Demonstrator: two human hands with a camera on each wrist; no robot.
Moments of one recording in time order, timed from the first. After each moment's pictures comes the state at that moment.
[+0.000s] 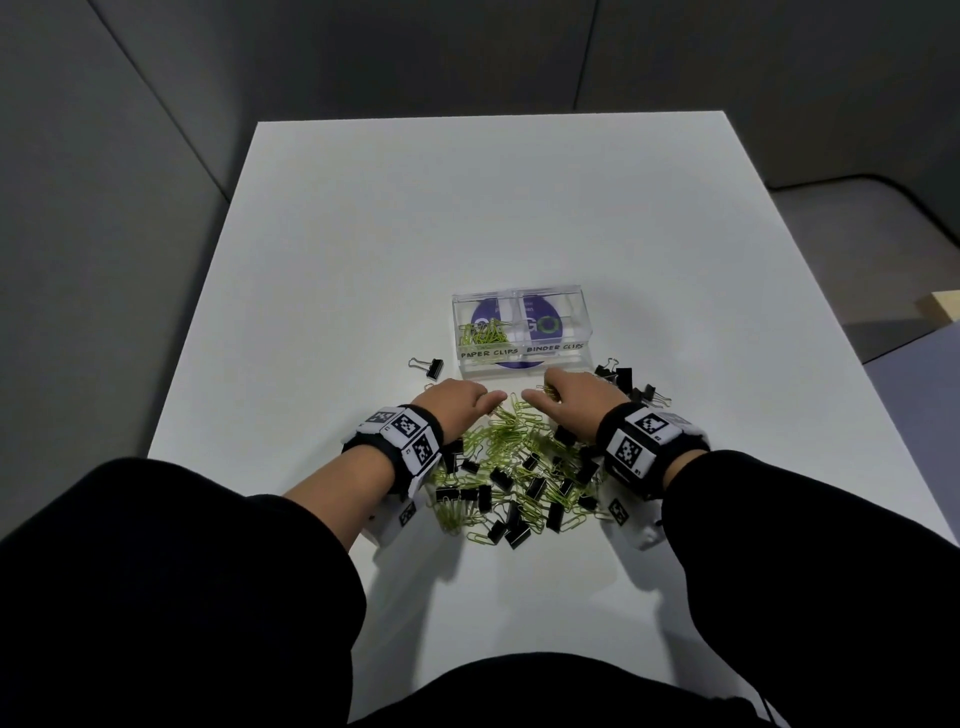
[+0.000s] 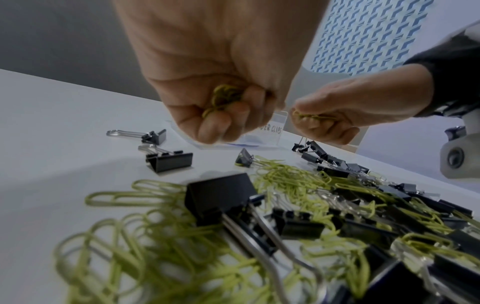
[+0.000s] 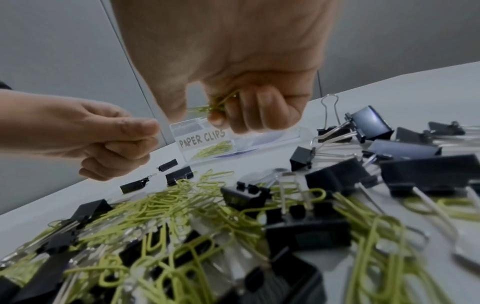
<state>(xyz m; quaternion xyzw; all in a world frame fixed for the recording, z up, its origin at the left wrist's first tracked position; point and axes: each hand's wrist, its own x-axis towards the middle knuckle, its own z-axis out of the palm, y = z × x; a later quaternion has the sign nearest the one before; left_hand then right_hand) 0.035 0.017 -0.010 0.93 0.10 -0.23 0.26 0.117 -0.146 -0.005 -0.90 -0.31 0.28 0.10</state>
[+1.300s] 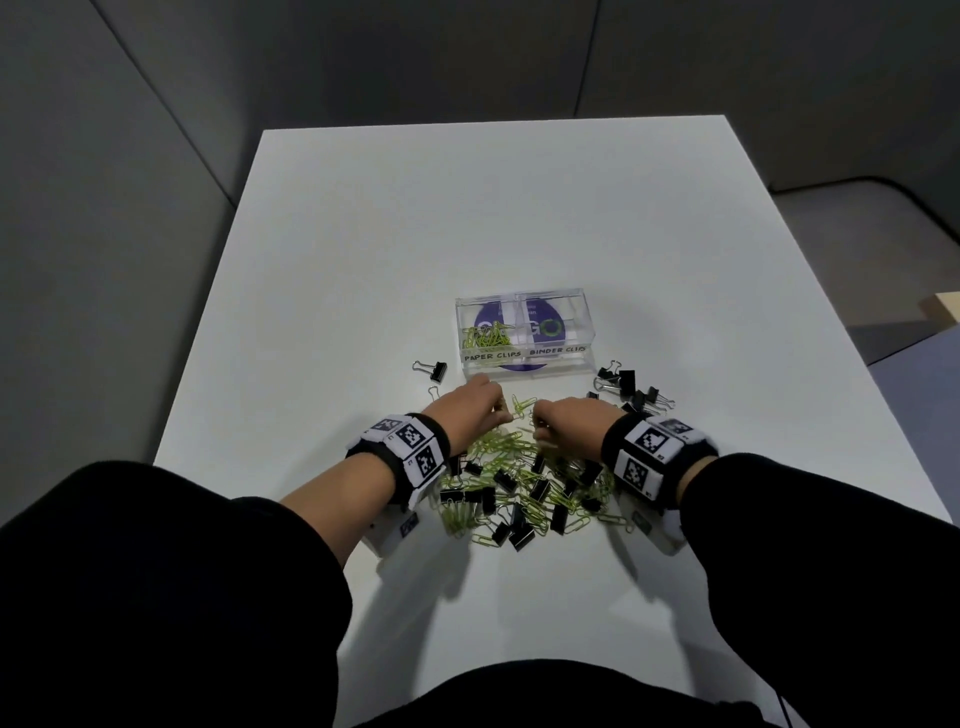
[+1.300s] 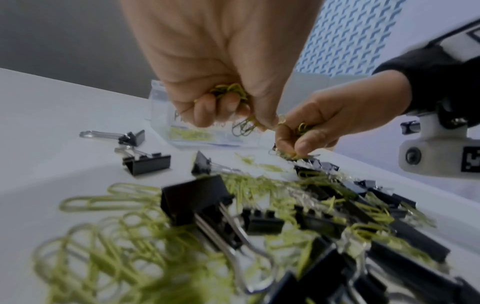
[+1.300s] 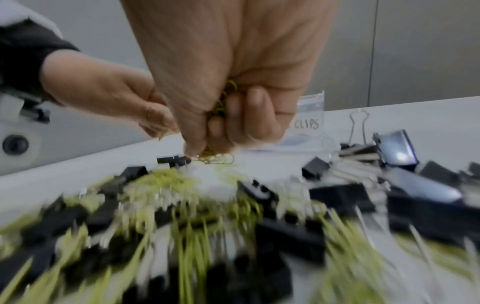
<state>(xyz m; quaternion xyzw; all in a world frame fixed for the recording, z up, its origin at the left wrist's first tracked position) 0.031 0.006 -0.009 0.95 0.04 -0.19 0.23 0.104 -0.146 0.000 -0.84 -0.43 0.32 -0.04</state>
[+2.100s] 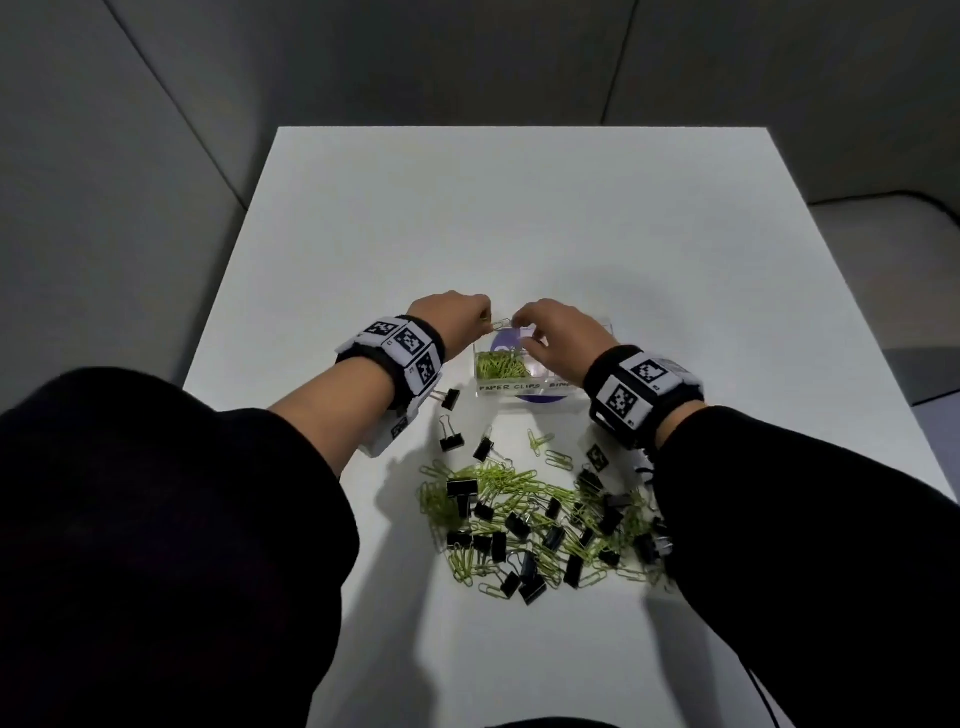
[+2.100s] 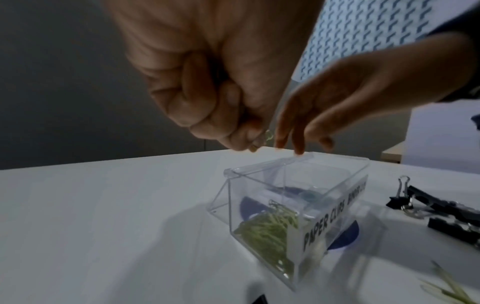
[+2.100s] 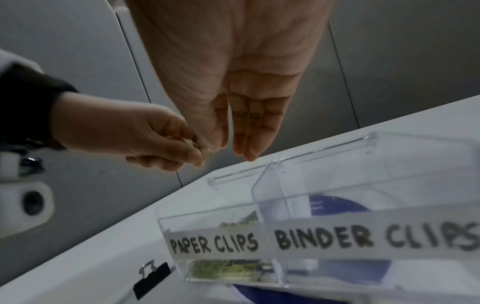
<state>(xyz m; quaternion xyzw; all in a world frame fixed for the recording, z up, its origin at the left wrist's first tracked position) 0.118 0.079 0.042 0.98 0.12 -0.16 0.09 0.179 -0.070 0.031 -0.88 -0.40 0.19 0.16</state>
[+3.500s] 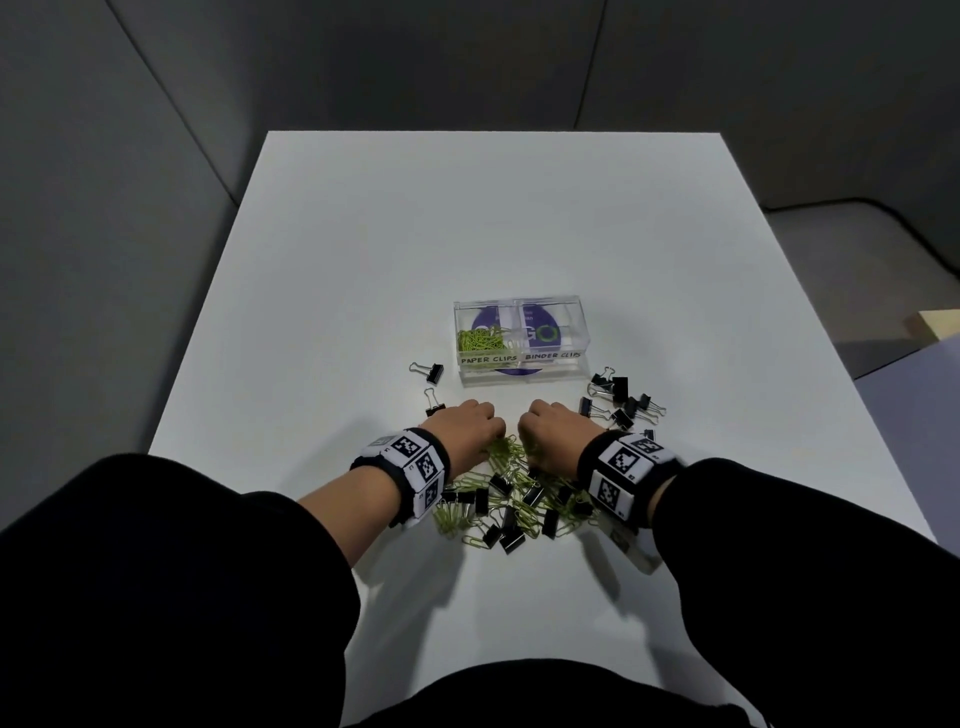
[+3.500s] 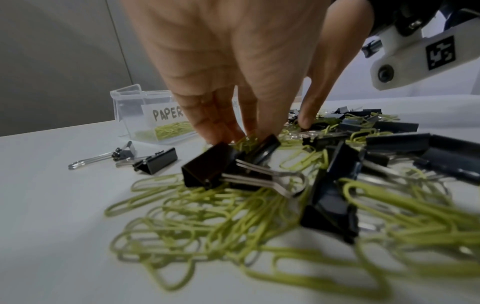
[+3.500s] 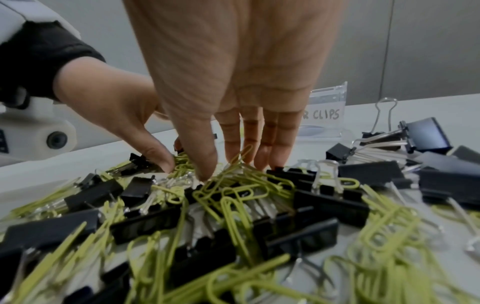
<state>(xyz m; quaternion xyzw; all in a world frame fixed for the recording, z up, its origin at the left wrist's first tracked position) 0.017 0.001 -0.020 0.97 -0.09 -0.22 0.03 0.088 -0.142 -0.018 -0.86 -0.45 0.25 -0.02</state>
